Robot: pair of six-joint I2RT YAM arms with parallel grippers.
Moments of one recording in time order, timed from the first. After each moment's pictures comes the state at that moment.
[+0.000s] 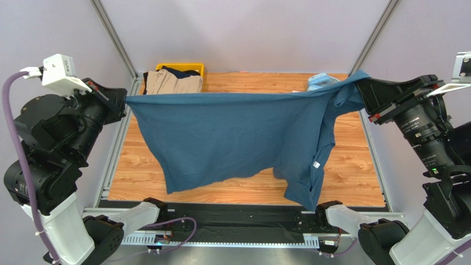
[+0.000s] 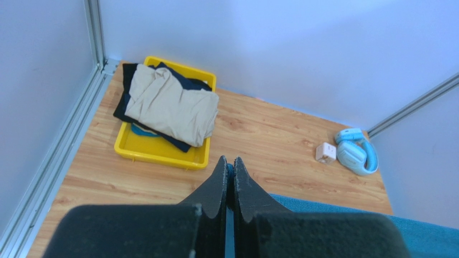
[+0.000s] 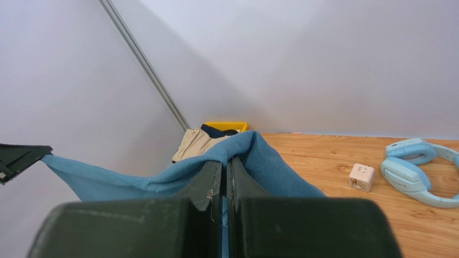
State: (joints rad) left arm -0.35 1.10 2.22 -1.24 -0.32 -0.41; right arm 0.22 1.12 2.39 -1.09 -0.13 0.39
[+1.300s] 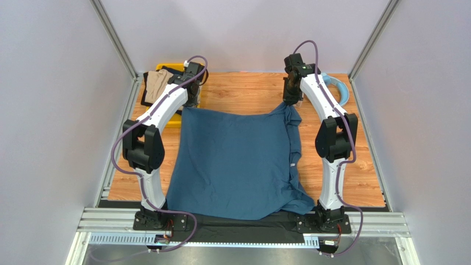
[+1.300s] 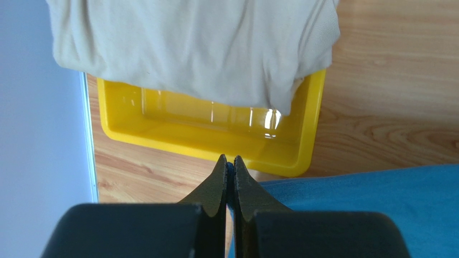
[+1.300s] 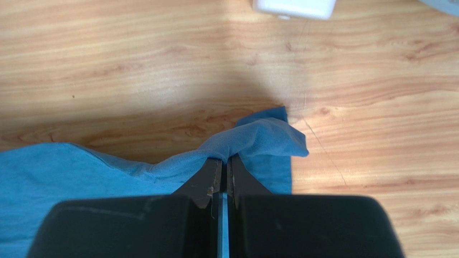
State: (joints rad) left arm -0.33 1.92 1.75 -0.87 -0.49 -0.17; right arm 0.23 2.12 2.06 -1.07 0.13 0.34
